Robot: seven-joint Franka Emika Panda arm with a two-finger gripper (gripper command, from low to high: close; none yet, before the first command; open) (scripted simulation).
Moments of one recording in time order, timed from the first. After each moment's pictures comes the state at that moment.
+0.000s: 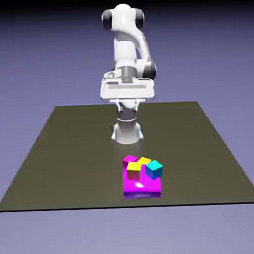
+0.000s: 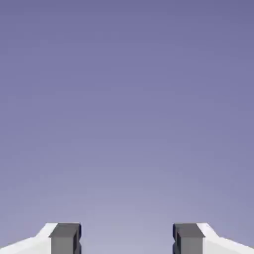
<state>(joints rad) 0.00 -0.58 0.04 -2.81 0.01 3.03 0.78</state>
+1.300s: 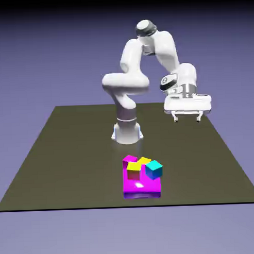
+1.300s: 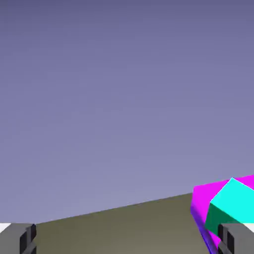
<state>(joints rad) -0.28 -1.00 1.46 -2.91 0.36 2.96 1.90</state>
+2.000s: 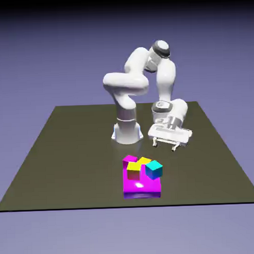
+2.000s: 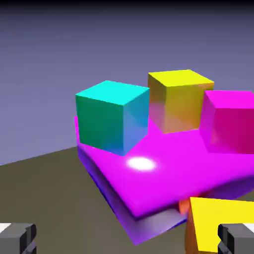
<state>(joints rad) -0.44 -1.22 2.22 -2.97 0.55 2.92 2.50</state>
